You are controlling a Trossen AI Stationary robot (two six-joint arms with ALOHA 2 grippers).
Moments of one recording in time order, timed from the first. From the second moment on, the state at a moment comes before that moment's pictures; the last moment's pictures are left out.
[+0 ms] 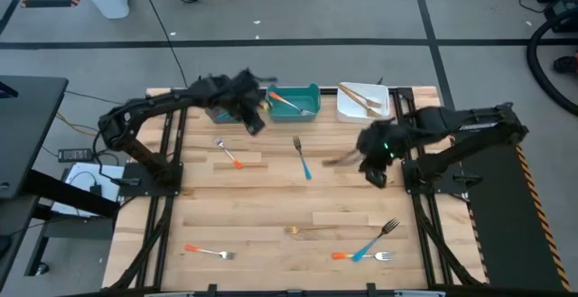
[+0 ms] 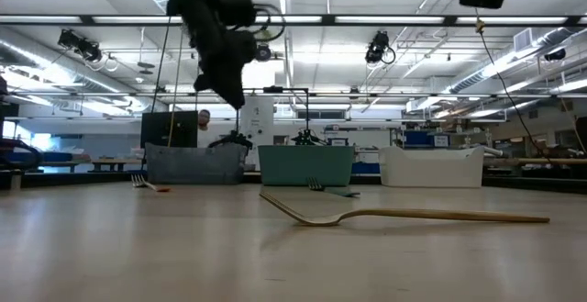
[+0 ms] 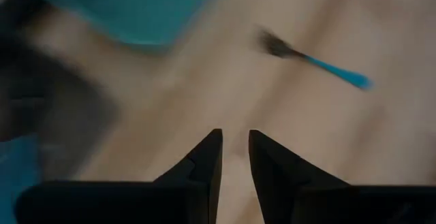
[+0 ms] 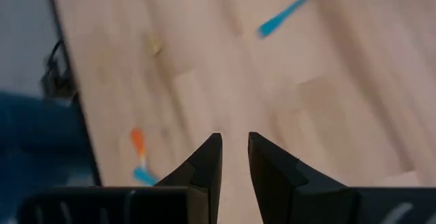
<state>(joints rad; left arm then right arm) 0.50 1.57 1.25 -0.75 0.14 -0.15 0.16 1.14 1.26 -1.17 -0.08 0.56</state>
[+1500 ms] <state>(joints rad) -0.17 1.57 1.25 -0.71 -0.12 -0.78 0.96 1.46 0.74 -0.60 0.03 0.58</state>
